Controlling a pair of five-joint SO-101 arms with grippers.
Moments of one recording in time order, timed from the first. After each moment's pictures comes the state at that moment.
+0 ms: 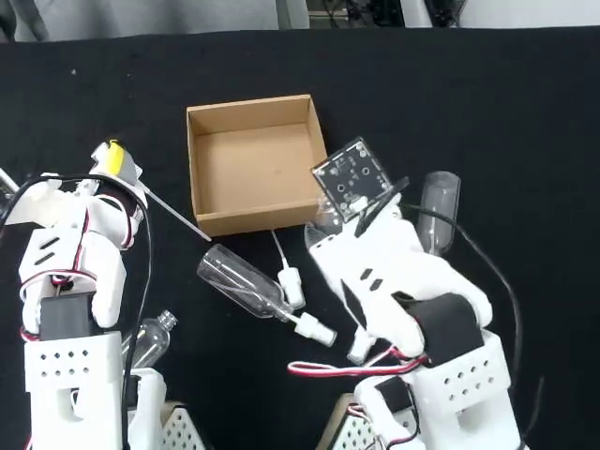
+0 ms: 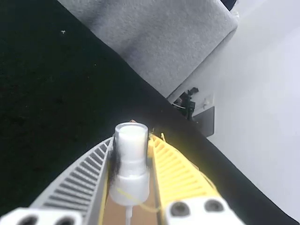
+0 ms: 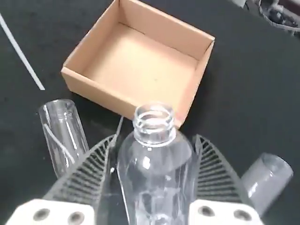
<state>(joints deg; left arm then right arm) -10.7 -65.9 53.3 37.9 39.5 -22.6 -60.4 38.4 72.5 13.3</state>
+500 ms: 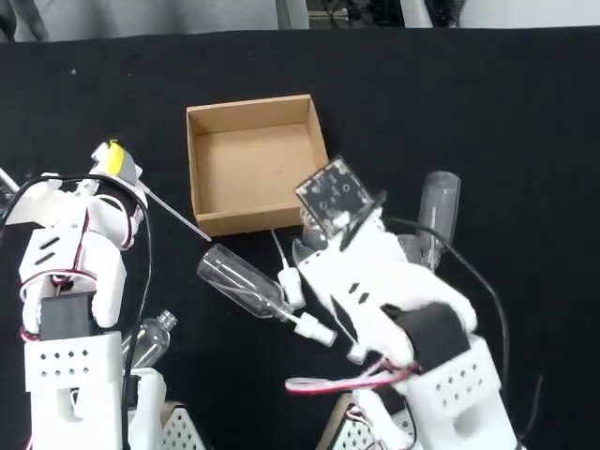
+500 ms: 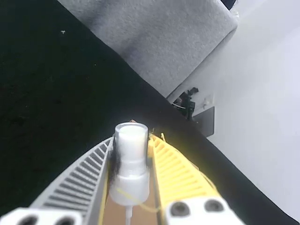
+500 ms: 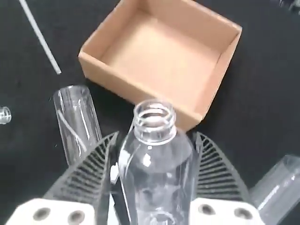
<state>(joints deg) -10.7 -65.9 53.3 37.9 39.5 -26.2 -66.9 47.5 69.6 13.2</state>
